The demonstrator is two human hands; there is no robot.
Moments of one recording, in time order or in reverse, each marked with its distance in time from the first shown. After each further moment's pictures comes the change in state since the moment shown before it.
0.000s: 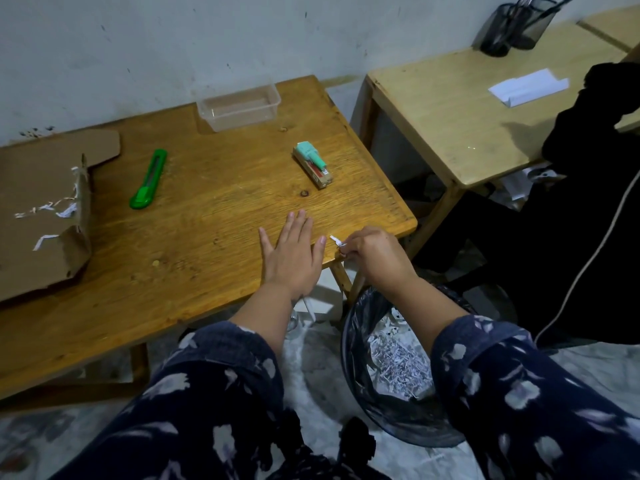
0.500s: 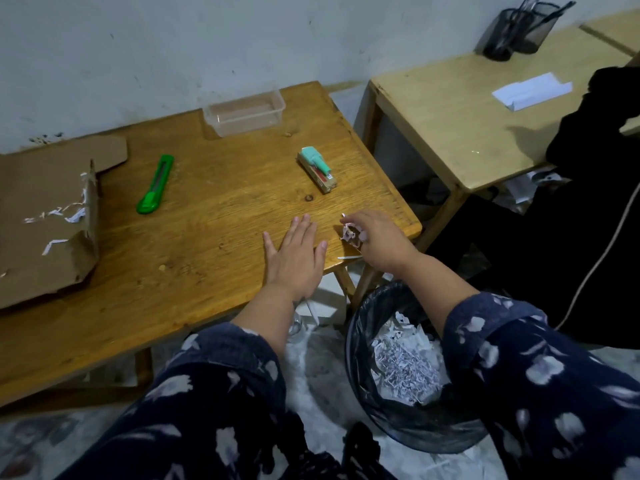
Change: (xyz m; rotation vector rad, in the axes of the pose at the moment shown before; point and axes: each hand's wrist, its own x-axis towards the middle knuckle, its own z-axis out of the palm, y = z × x) left_hand 0.001 -0.003 -0.006 -0.009 -0.028 0.005; right_hand 0.027 0.006 -0.016 0.169 -0.156 0.207
